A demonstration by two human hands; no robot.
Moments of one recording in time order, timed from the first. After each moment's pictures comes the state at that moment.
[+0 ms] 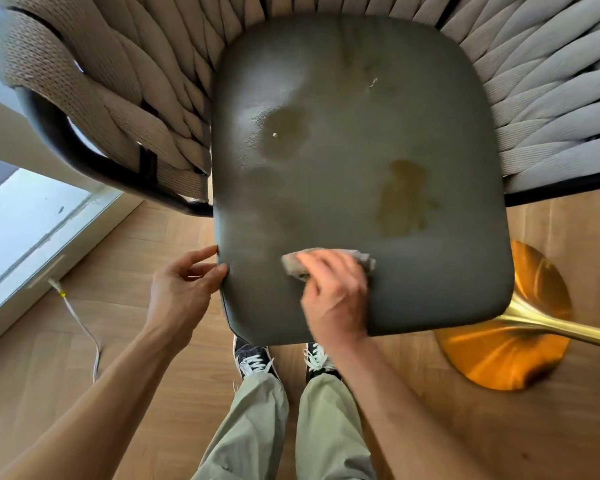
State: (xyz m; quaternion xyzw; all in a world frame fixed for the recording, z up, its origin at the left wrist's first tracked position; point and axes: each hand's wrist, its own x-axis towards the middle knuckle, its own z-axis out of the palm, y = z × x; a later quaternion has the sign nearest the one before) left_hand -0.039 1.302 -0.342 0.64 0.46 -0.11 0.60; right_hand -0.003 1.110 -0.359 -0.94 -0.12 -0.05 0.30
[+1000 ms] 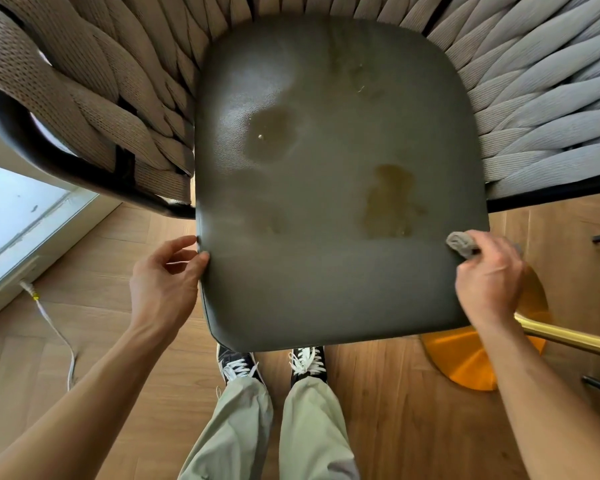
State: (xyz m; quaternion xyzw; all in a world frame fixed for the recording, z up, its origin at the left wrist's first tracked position) left_hand -0.026 1.299 -0.348 0.74 0.43 -0.06 0.52; right_hand 0.082 0.913 -0.351 -0.99 0.03 -0.06 0.09
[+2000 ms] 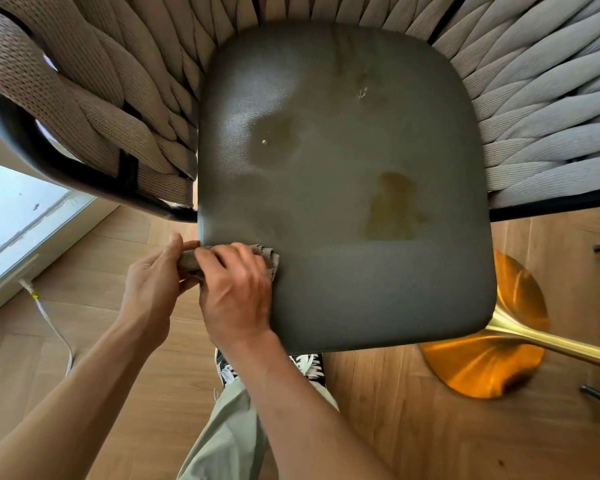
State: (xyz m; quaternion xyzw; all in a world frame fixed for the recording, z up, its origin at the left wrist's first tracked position) left_hand -0.011 1.301 -0.332 0.55 0.53 -0.07 0.64; right_hand -0.006 1.210 -0.347 -0.94 -0.18 0.03 0.29
